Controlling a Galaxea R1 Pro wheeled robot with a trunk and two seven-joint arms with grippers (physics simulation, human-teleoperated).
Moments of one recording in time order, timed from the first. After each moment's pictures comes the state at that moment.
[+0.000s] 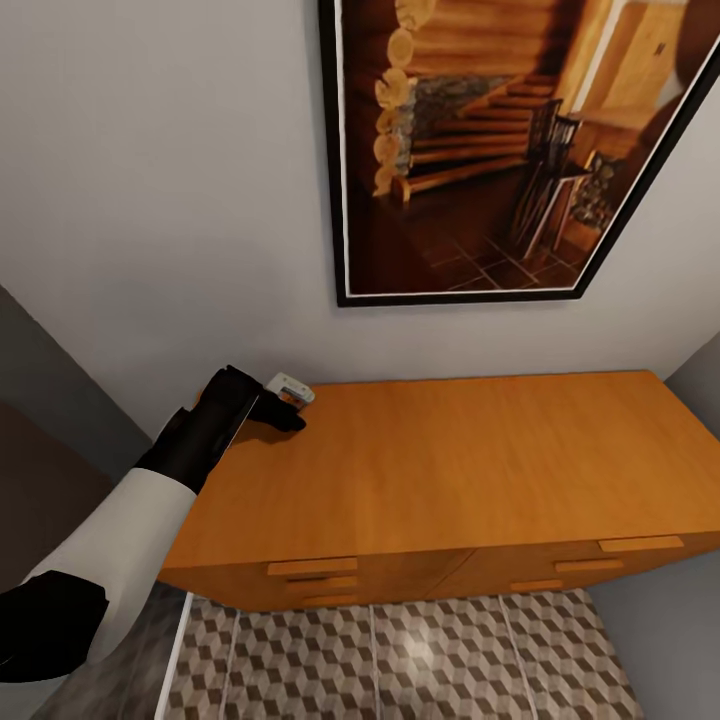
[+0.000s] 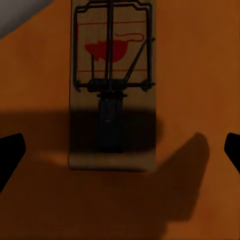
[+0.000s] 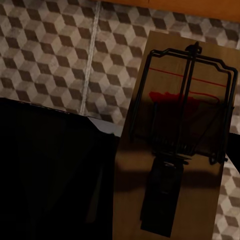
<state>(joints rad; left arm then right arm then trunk) -1.07 0.04 -0.32 -0.97 -0.35 1.00 -0.53 -0.24 0.02 0.23 -0.02 0.01 -0.58 -0.04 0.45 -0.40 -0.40</state>
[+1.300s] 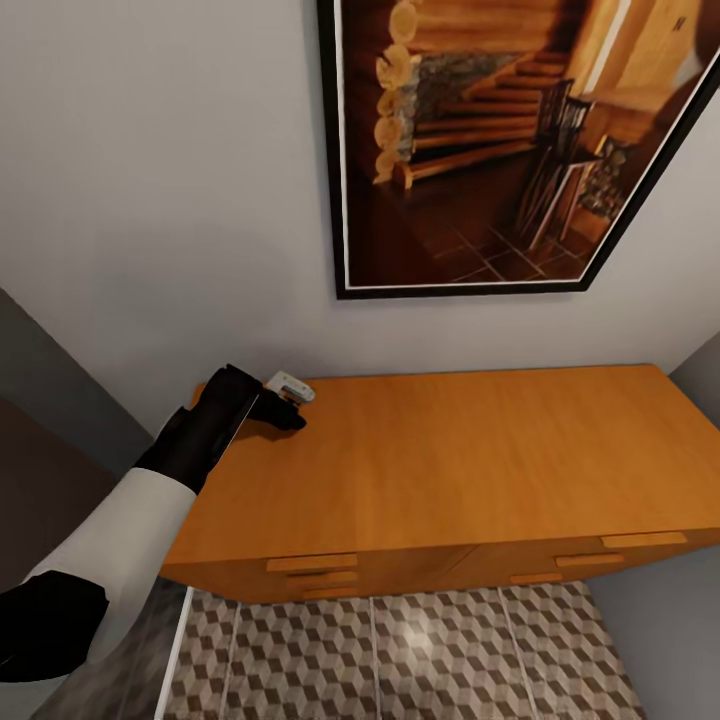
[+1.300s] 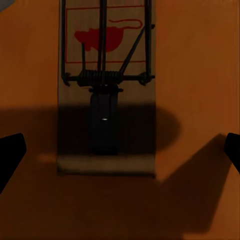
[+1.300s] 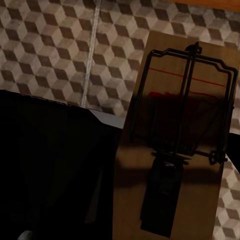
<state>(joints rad) -1.08 0.04 -0.32 -0.98 -0.35 1.00 -0.53 -0.24 0.02 0.23 -0.02 0.01 -0.58 -0.04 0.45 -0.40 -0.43</state>
